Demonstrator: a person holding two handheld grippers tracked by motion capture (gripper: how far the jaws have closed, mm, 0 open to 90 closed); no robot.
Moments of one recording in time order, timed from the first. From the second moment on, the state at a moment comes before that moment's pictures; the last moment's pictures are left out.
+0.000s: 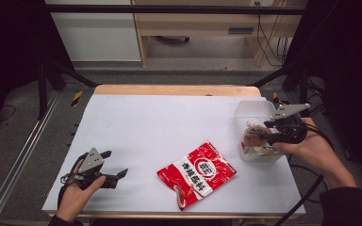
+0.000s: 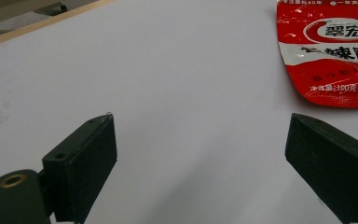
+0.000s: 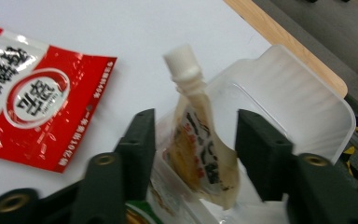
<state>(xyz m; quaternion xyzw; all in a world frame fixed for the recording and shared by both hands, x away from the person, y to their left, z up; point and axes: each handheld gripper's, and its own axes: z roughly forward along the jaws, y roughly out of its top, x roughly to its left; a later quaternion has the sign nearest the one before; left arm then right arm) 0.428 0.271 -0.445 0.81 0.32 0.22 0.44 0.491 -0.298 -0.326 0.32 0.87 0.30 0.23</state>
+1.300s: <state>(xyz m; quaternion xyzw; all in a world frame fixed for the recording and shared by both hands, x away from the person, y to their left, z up) 0.428 0.269 -0.449 0.82 0.32 0.22 0.43 0.404 -0.175 -0.353 0.34 0.83 0.34 0.27</state>
